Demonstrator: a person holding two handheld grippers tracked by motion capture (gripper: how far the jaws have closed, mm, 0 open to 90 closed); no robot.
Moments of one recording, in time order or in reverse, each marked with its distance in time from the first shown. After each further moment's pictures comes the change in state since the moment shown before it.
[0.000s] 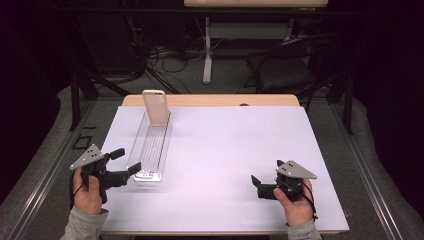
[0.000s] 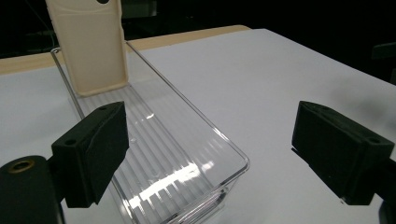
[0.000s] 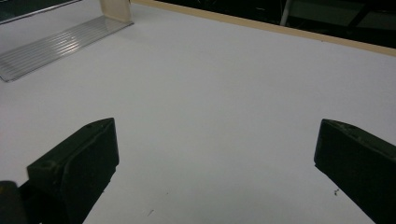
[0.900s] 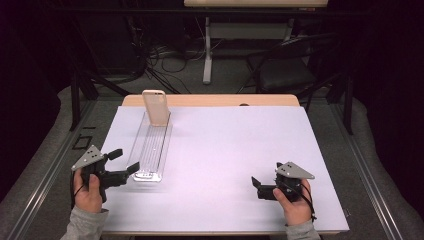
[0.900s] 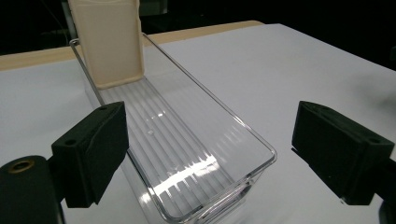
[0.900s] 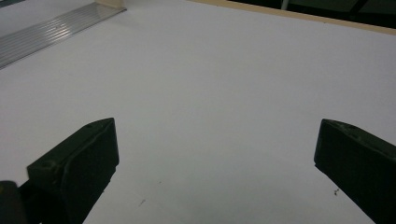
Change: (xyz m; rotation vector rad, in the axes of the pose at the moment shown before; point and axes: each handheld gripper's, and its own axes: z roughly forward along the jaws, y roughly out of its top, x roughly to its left) left arm 0.010 -0.010 0.003 0.007 0.042 0.001; right arm -0.004 -0.012 0.008 0.033 -0.005 0.027
